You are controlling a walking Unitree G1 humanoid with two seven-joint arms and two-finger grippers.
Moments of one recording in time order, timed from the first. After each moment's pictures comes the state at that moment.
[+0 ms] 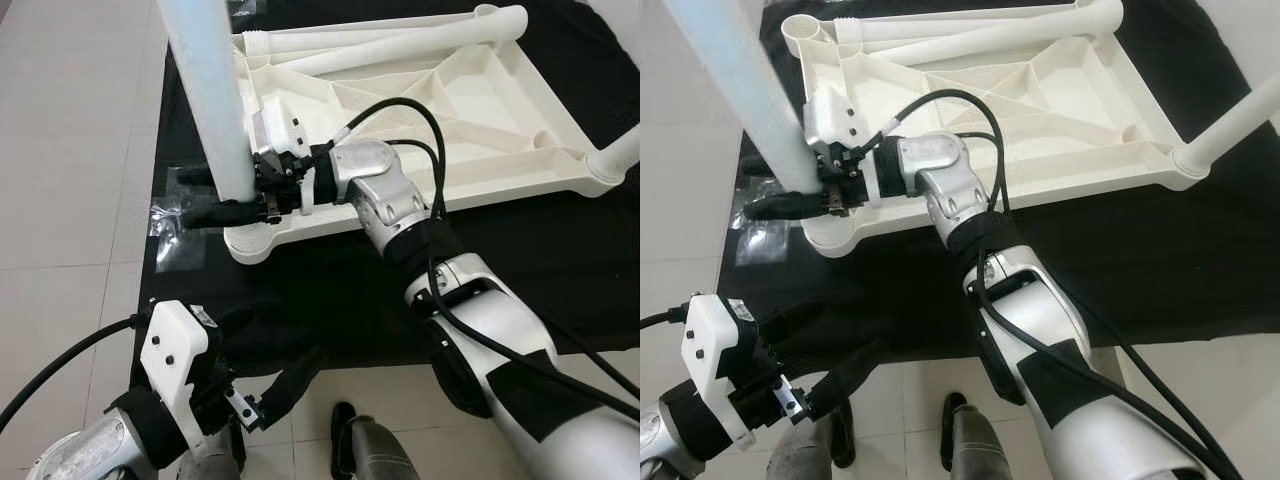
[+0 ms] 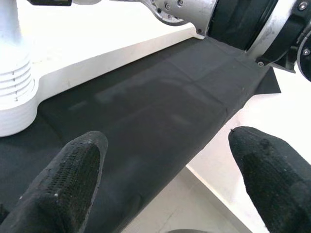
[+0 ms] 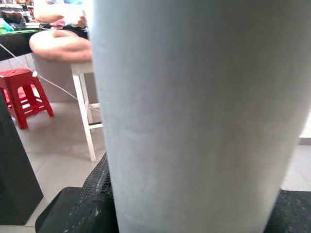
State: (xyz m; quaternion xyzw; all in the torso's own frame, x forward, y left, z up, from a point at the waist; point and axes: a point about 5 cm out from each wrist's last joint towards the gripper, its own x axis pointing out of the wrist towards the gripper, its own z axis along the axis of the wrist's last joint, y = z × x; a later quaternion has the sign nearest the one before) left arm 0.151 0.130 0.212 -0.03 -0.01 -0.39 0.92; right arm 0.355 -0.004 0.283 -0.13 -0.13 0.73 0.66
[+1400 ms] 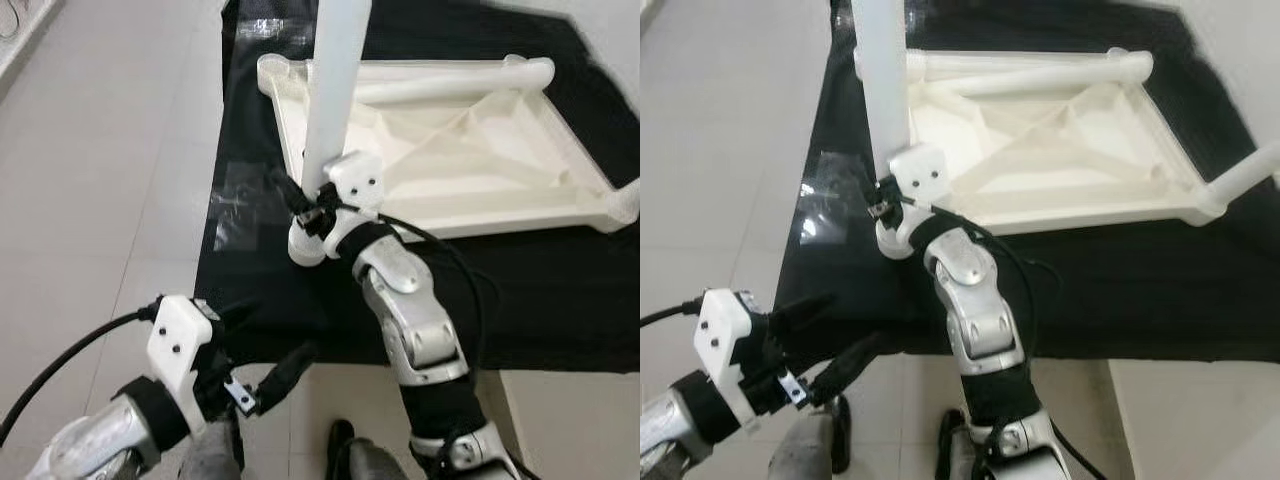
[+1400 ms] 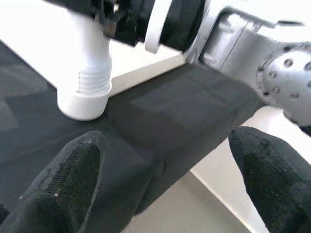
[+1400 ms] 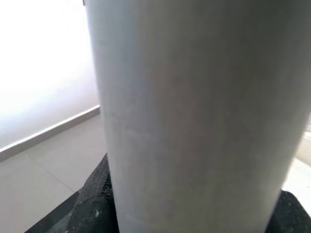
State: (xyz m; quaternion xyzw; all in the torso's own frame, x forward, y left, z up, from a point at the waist) left arm 0.169 0.133 0.201 -0.02 -0.01 -0.38 0.92; right arm 0.320 -0.039 0.223 -0.03 -0.12 0.28 0.95
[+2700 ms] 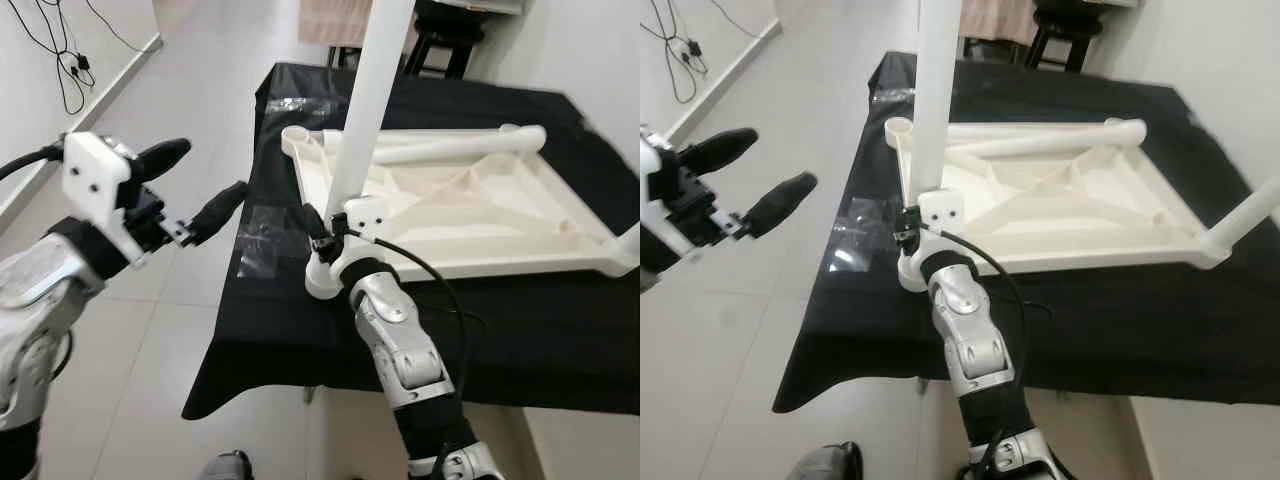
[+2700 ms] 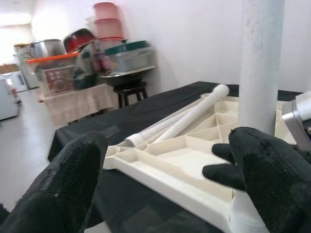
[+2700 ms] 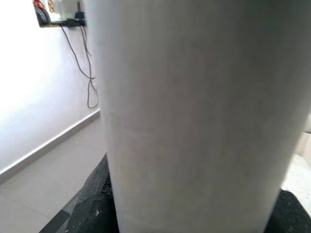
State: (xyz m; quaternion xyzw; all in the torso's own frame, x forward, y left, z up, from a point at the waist) left arm 0.262 0.187 0.290 0.10 -0.20 -0.30 0.93; right arm 0.320 -0.054 0.169 0.03 -0.06 0.16 0.99
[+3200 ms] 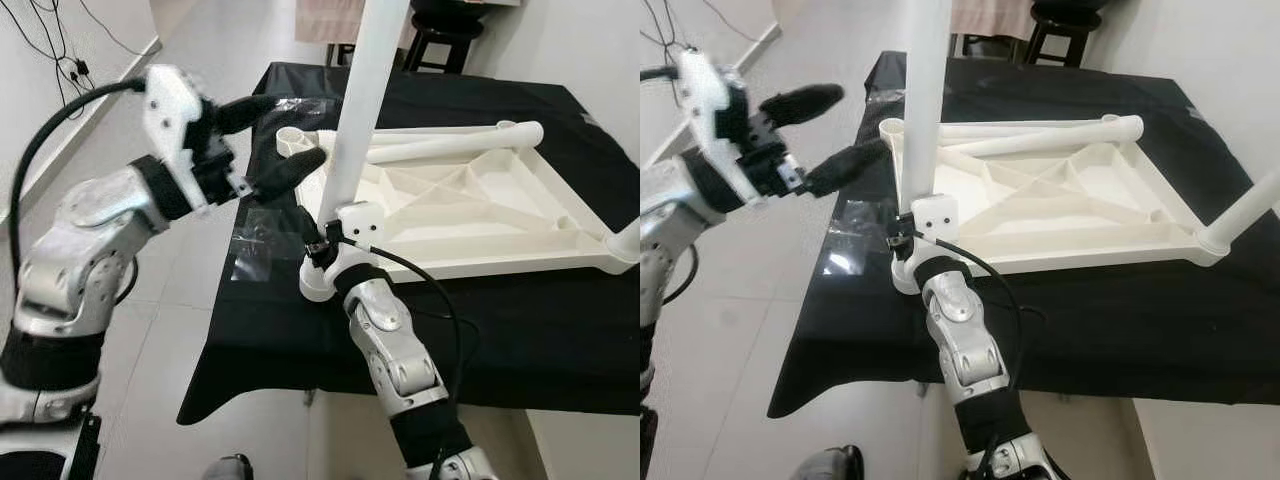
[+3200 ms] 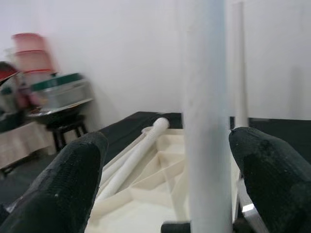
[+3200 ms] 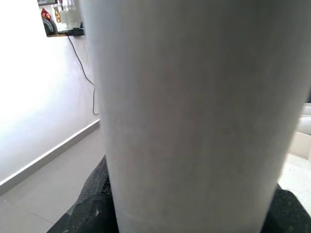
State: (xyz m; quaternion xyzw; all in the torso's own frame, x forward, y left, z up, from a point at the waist) left arm 0.293 0.133 0.328 0.09 -0.24 -0.44 0.86; right arm 0.317 -0.045 0.167 0.04 -0.07 0.17 0.98
